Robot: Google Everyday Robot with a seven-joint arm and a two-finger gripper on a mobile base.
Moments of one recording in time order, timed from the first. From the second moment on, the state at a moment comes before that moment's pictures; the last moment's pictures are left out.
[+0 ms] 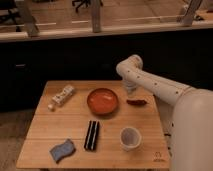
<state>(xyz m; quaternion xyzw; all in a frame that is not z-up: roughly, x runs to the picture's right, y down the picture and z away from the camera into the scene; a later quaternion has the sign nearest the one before) 0.161 0.057 0.884 -0.32 0.02 -0.16 0.93</state>
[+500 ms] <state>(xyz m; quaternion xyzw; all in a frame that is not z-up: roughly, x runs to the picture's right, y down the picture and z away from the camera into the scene) 0.120 0.067 0.892 -0.33 0.00 -0.20 0.92</state>
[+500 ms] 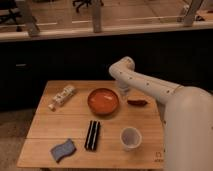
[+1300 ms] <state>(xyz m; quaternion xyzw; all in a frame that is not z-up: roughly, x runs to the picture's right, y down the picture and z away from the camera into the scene) 0.064 0.085 0.886 -0.34 -0.01 -0.25 0.91</state>
